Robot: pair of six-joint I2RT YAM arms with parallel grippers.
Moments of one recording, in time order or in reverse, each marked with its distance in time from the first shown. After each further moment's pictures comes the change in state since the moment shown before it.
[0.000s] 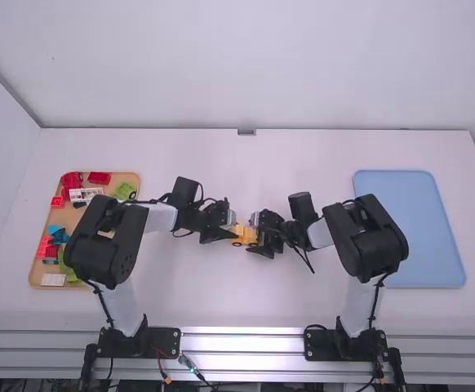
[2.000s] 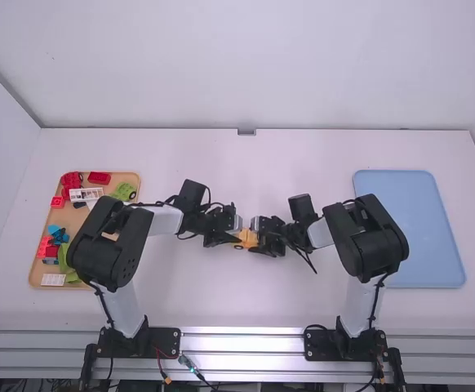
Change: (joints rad) left arm -0.053 -0.007 -0.001 -0.023 -0.079 0.002; right arm 0.000 0.000 0.003 -0.091 0.004 -0.089
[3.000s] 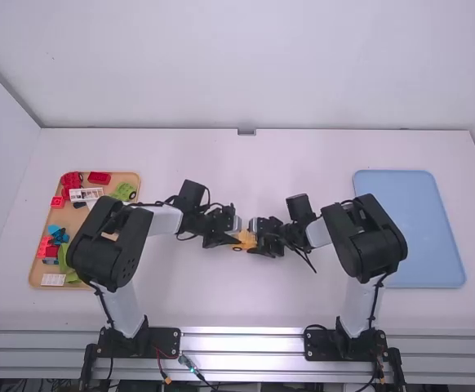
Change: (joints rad) left arm -0.001 0.000 0.000 -0.024 0.017 0.010; right arm 0.017 0.000 0.012 -0.025 0.000 -0.021
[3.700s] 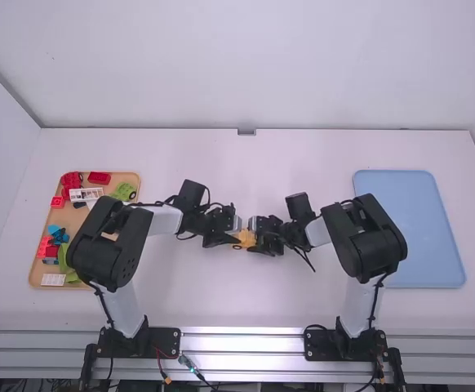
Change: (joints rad) left arm 0.000 0.000 0.000 0.011 -0.012 0.000; right arm 0.004 0.000 0.011 -0.003 0.017 0.004
